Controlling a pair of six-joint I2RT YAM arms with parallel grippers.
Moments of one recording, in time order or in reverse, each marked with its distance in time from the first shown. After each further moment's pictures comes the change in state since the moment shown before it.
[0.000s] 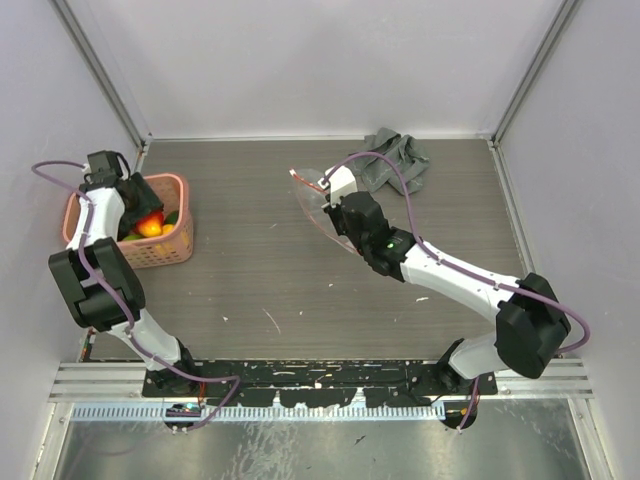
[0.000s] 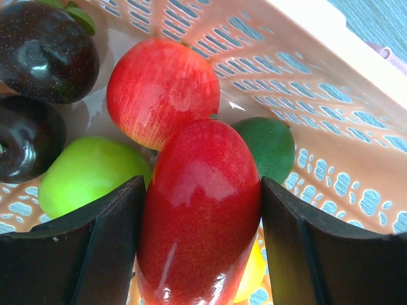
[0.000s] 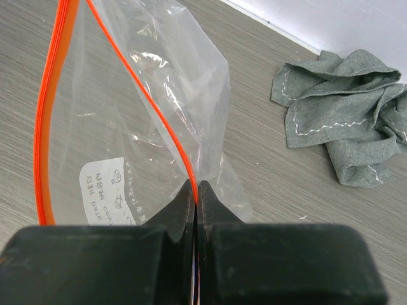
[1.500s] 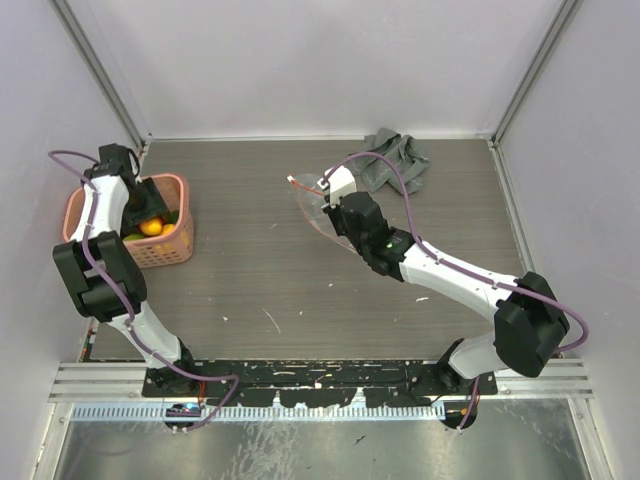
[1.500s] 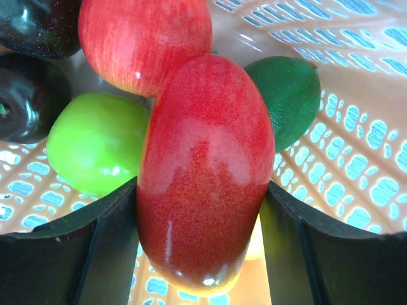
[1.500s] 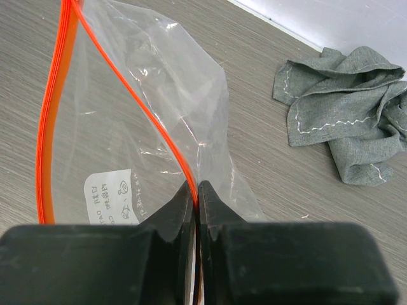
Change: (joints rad) left arm -0.052 0.074 0.141 -0.272 -0.050 0.097; right arm 0.000 0.010 0.000 0.000 -0.001 0.007
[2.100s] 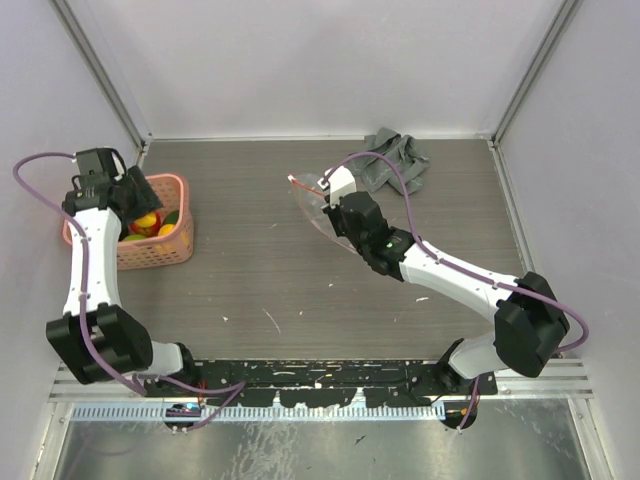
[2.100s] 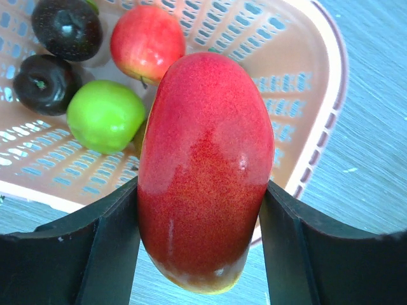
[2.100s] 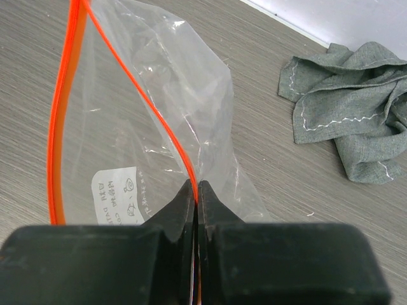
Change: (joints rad) left arm -0.012 -0.383 -0.138 0.073 0.027 -0.042; right arm 0.000 0.000 0.002 -0.008 -0.012 0.016
